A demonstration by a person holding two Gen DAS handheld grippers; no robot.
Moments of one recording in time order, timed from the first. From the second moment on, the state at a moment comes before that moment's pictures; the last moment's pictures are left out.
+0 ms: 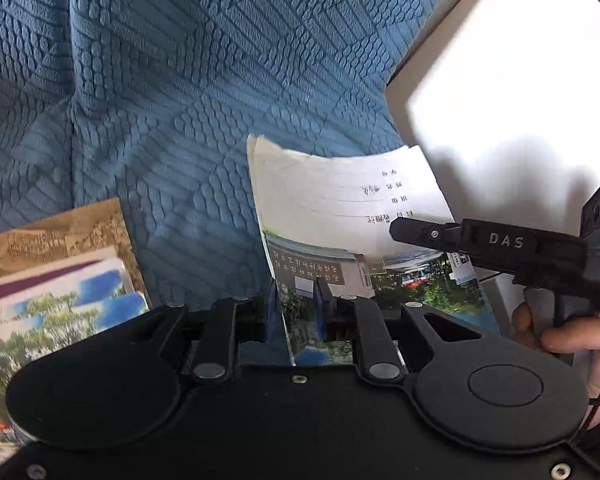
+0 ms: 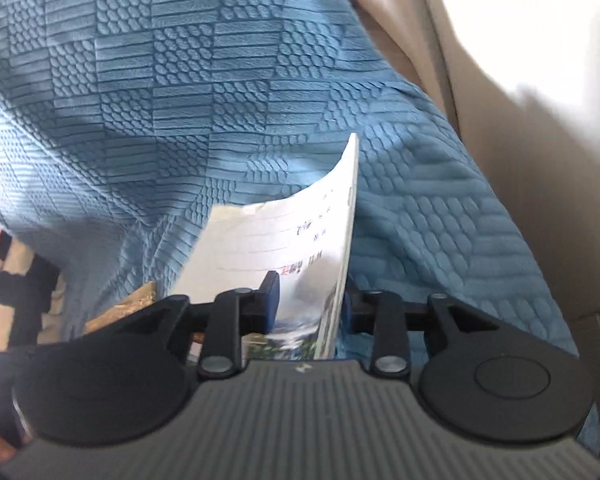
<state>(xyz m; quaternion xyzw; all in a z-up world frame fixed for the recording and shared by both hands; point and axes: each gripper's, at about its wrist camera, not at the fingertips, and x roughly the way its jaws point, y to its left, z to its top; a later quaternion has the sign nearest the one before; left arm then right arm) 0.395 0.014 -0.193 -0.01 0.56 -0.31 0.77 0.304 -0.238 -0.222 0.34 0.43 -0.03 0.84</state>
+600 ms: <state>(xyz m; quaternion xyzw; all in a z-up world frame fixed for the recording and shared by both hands) 0.388 0.015 -0.197 -0.01 0.56 -0.31 0.77 0.264 -0.230 -0.187 0.36 0.38 -0.03 0.85</state>
